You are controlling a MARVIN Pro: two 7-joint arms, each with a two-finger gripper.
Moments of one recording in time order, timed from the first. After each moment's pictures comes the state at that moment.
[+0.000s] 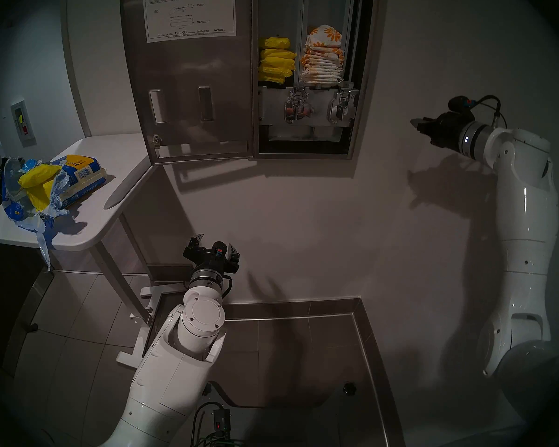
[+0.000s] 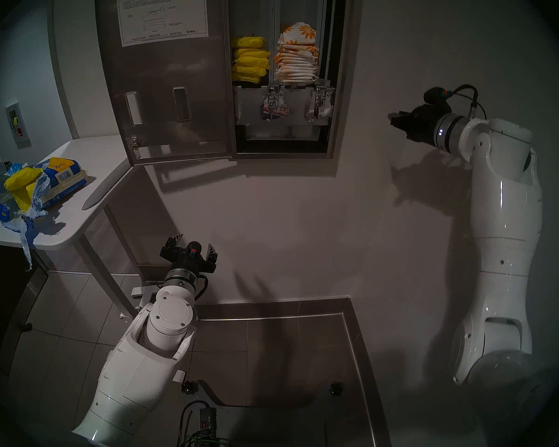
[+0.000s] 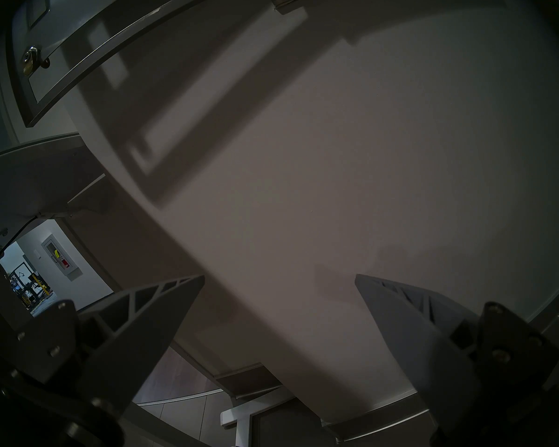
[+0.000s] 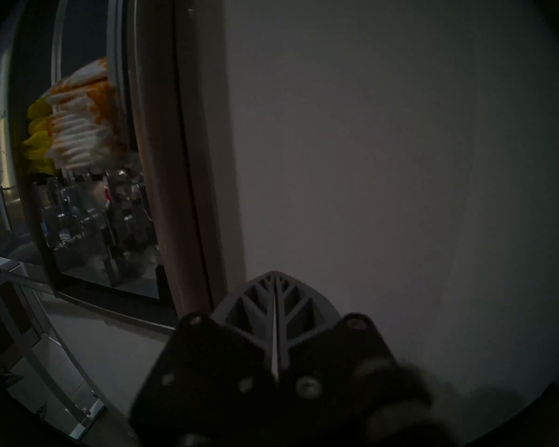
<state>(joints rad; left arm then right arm) 1.72 -1.42 -1.34 -1.72 0.30 0.28 0.25 -1.03 -1.07 1.83 -1.69 0.36 0.89 0.52</state>
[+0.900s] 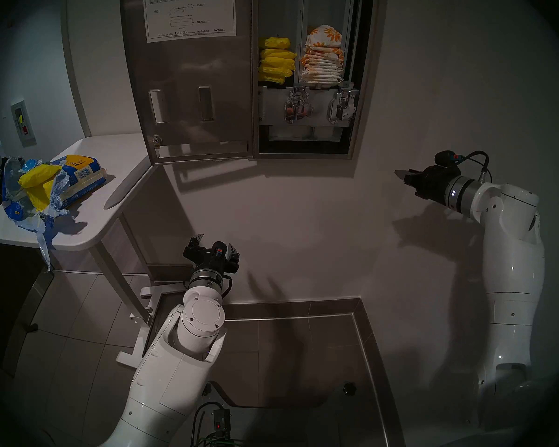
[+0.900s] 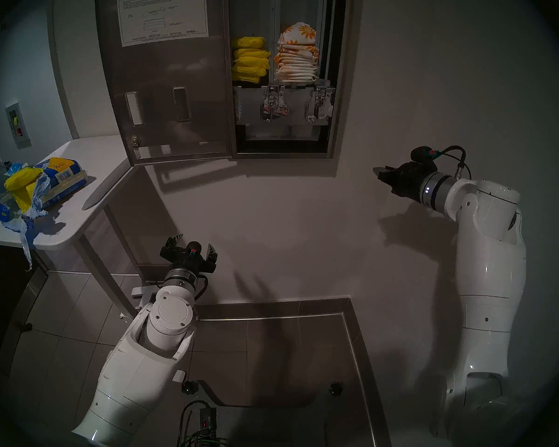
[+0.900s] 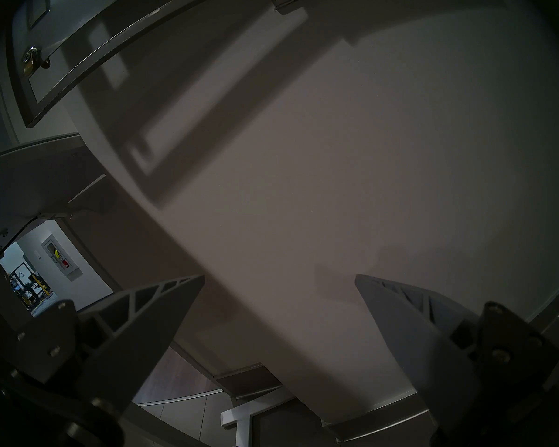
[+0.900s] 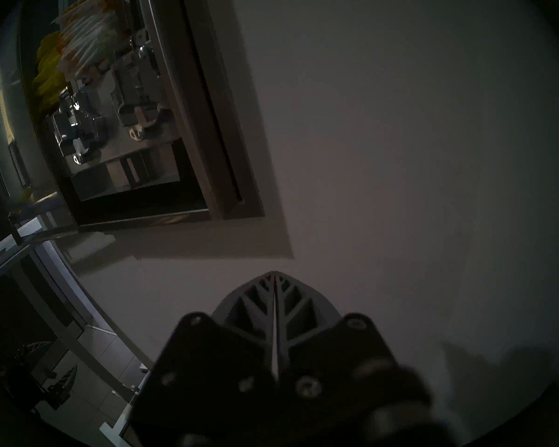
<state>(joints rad) 1.72 -1.42 -1.34 -1.72 0.30 0.28 0.25 -1.31 -1.16 1.92 -1.78 0.42 0.90 0.57</state>
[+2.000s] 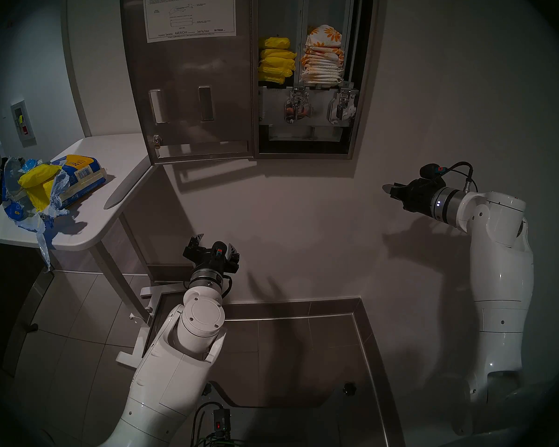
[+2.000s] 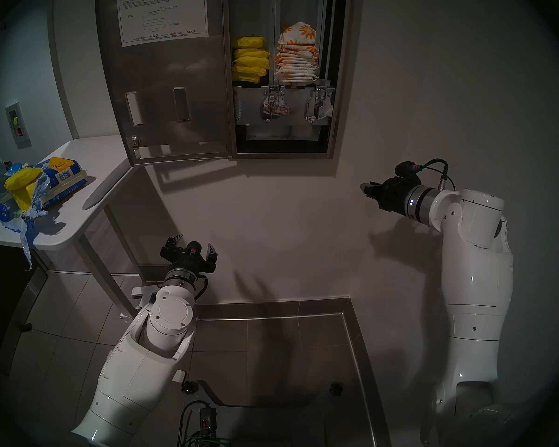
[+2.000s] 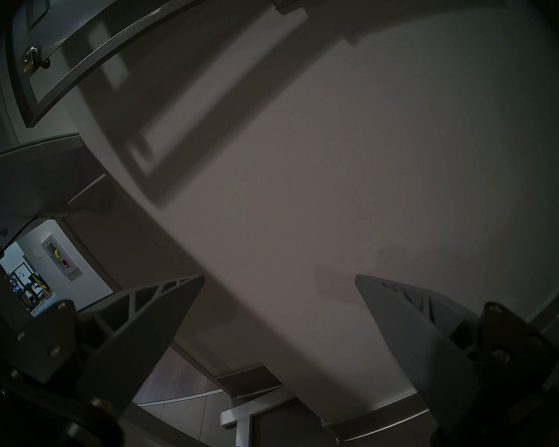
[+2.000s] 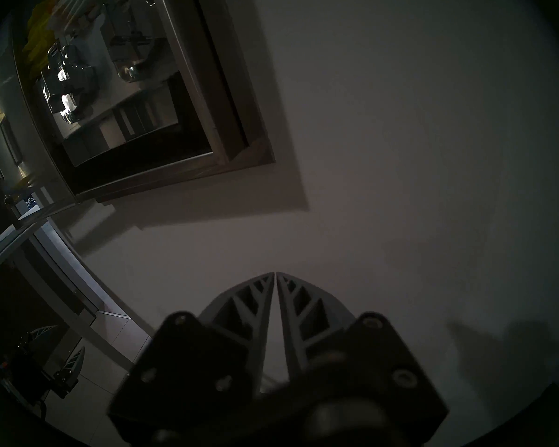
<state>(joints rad) 1.72 -1.41 -1.34 -1.72 0.30 0.28 0.25 -1.32 -1.20 1.88 -1.79 0.41 0.96 0.51</state>
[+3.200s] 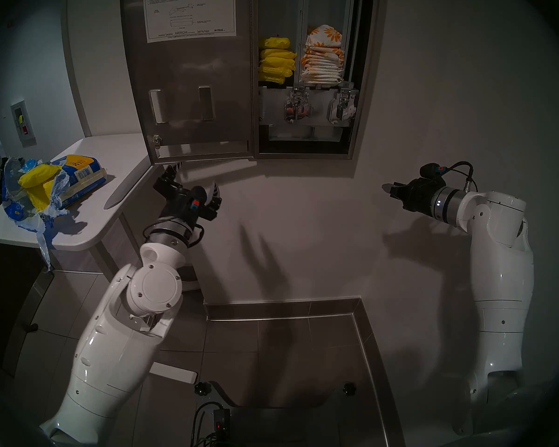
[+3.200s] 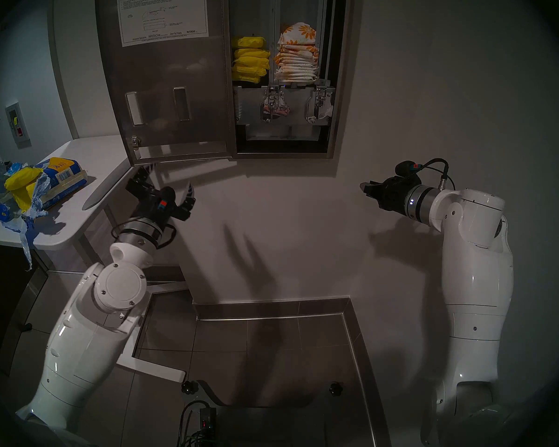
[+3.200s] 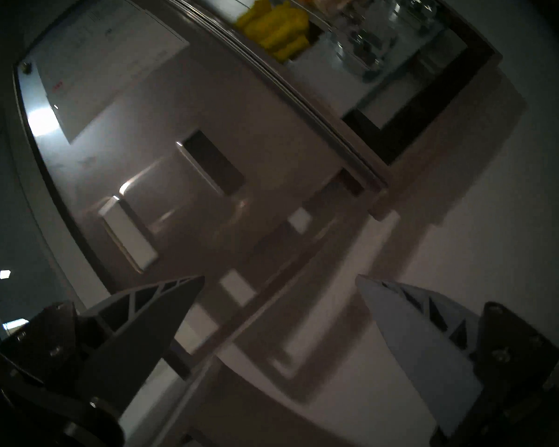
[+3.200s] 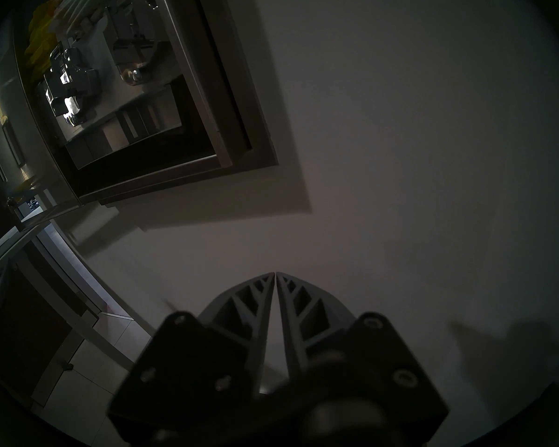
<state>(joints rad) 1.69 -1.14 -1.47 -2.03 0.43 0.12 0.15 -1.32 -1.20 1.88 -1.79 0.43 0.96 0.51</state>
